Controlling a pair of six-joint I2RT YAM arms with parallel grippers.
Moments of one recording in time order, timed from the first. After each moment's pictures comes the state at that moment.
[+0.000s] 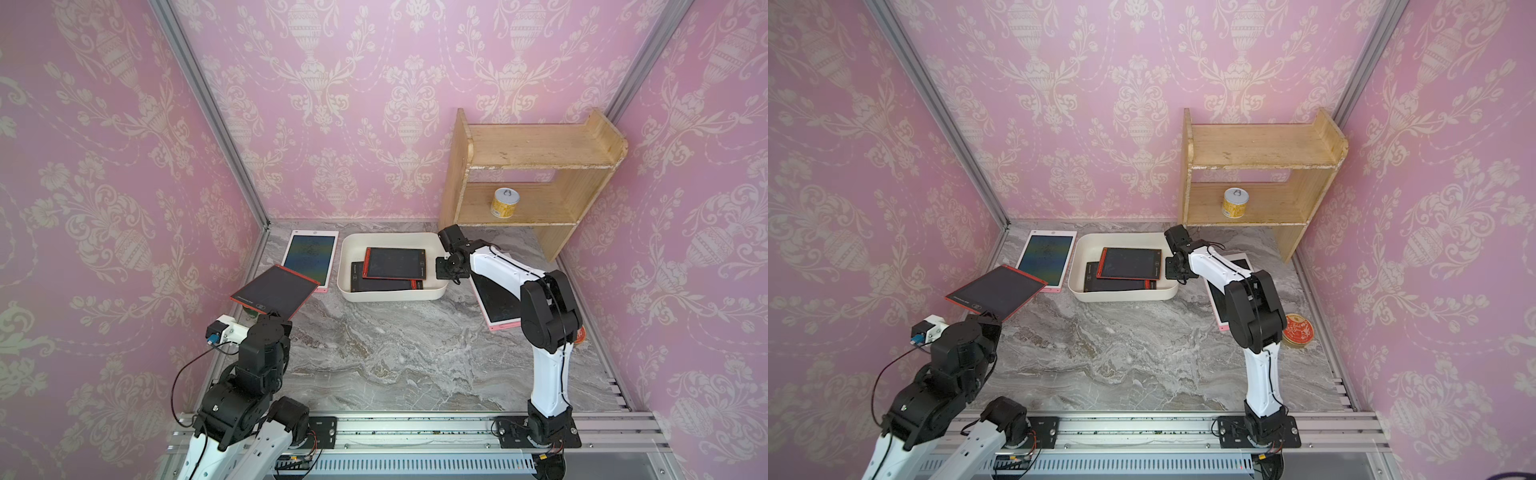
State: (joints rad) left arm -0.38 0.40 0.79 -0.87 -0.62 -1.38; right arm 0.39 2.04 1.59 -0.67 0.11 0.39
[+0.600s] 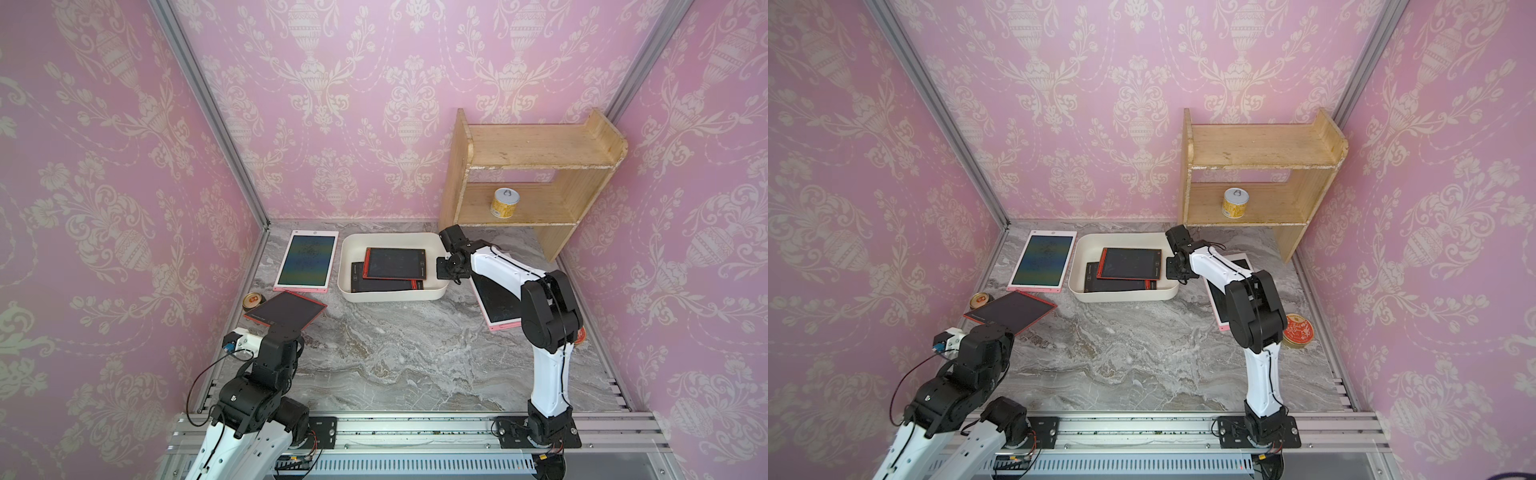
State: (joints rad) left arm -0.38 0.40 0.64 -0.92 -0.57 -1.51; right arm 0.38 2.04 1.58 -0.66 0.10 0.39
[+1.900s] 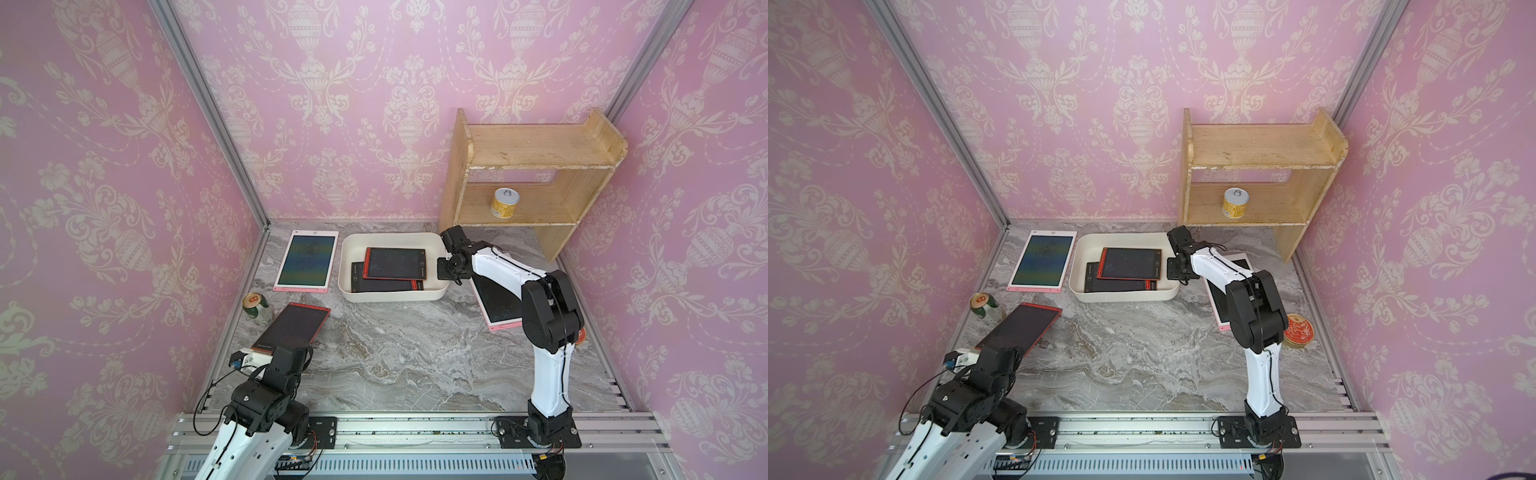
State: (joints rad) left arm -0.38 0.34 0.49 -1.06 -0.57 -1.62; right arm 0.37 2.04 1.56 -0.64 0.08 0.39
